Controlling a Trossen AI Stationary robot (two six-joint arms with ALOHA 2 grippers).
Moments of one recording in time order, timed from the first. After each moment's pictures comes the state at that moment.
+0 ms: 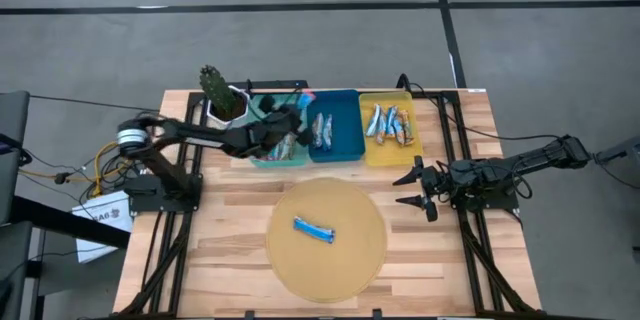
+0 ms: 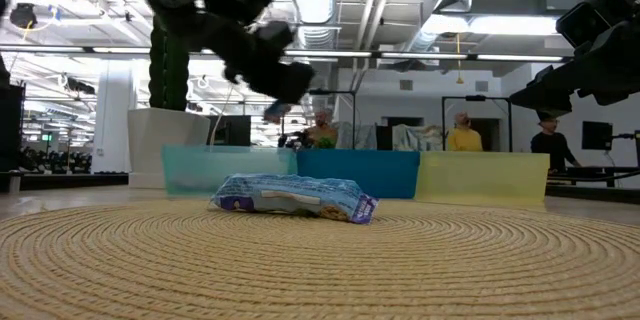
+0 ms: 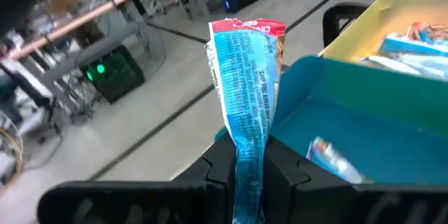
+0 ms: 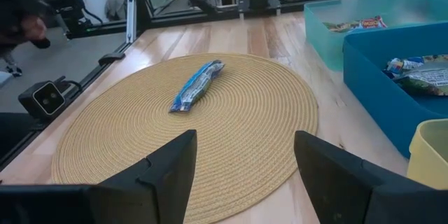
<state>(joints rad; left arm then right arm) 0.27 1.63 0.84 0.44 -0.72 0.09 0.23 0.31 0.01 0.03 0.08 0.13</state>
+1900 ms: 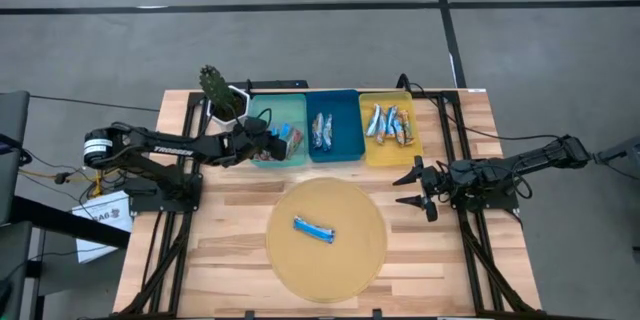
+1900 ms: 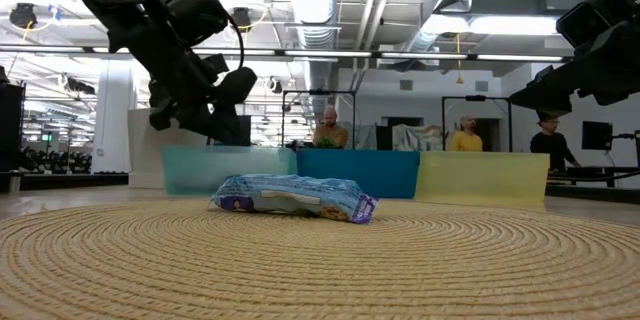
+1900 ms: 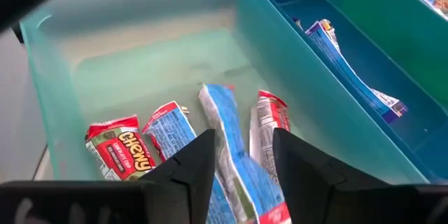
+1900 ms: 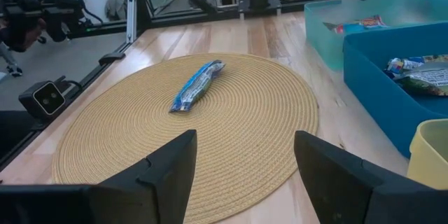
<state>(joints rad) 0.27 1.33 0.54 0.07 -0.51 -0.69 0.23 0.31 0.01 0.03 0.08 0.13</state>
